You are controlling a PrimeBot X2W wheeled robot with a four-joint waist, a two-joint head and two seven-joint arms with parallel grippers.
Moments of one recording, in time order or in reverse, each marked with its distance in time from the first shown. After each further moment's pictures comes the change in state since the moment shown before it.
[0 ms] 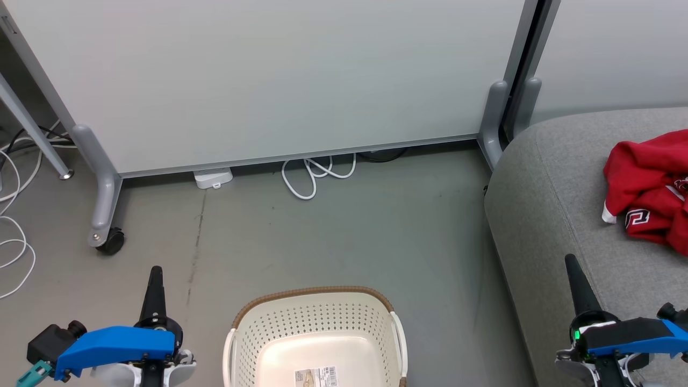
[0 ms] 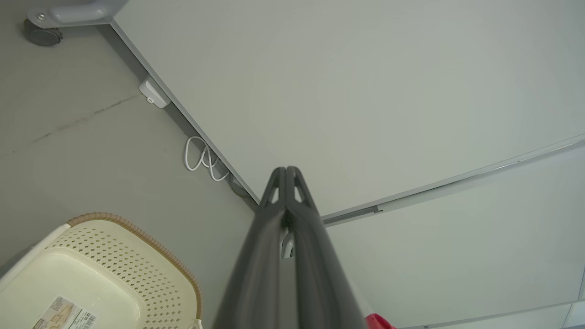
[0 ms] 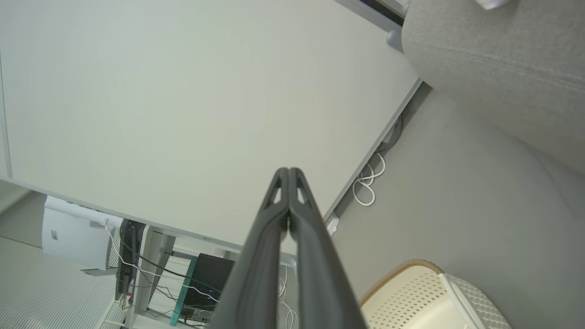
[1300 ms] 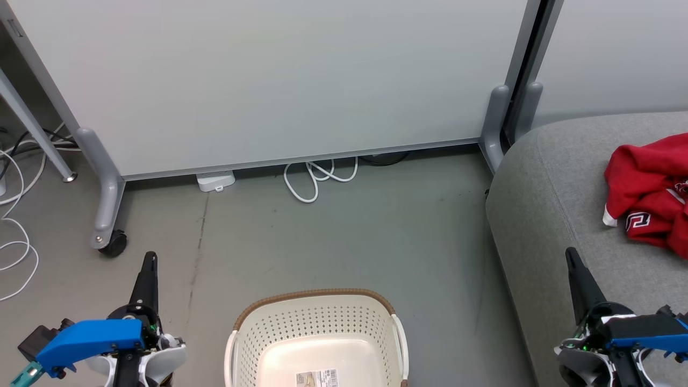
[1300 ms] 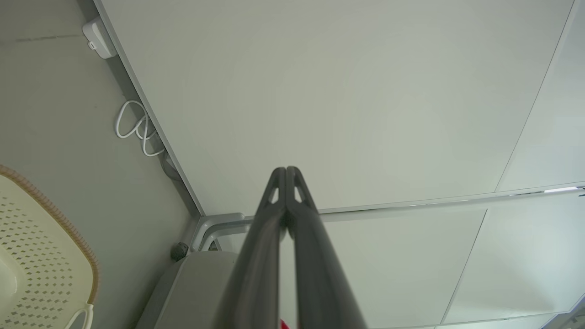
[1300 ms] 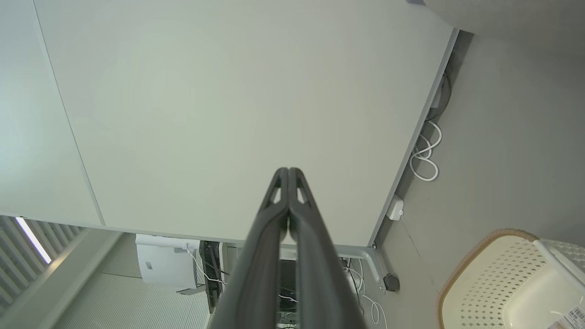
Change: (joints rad) left arm -0.023 -0.001 0.040 -0.034 -0.342 -0.013 0.086; right arm -0.018 0.009 -0.026 -0.003 0.318 0.000 0.087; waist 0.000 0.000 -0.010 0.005
